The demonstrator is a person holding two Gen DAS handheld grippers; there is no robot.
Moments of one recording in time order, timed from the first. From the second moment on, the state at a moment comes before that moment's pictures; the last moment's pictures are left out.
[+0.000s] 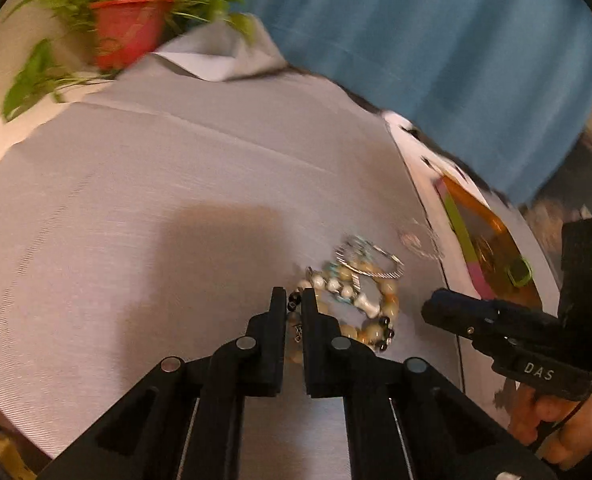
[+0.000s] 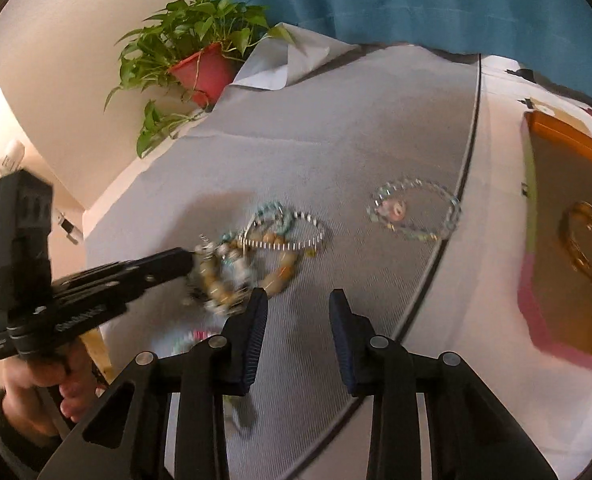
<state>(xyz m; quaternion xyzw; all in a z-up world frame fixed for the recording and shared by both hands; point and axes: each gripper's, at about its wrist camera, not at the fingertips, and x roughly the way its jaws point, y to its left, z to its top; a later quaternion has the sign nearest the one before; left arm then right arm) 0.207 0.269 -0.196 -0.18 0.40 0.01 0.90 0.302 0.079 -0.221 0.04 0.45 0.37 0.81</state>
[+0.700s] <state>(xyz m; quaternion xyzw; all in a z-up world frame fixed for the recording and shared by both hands) 0.197 0.238 -0.172 -0.16 0.39 -0.02 0.91 0.286 0.040 -0.229 -0.03 0.47 0.29 0.83</state>
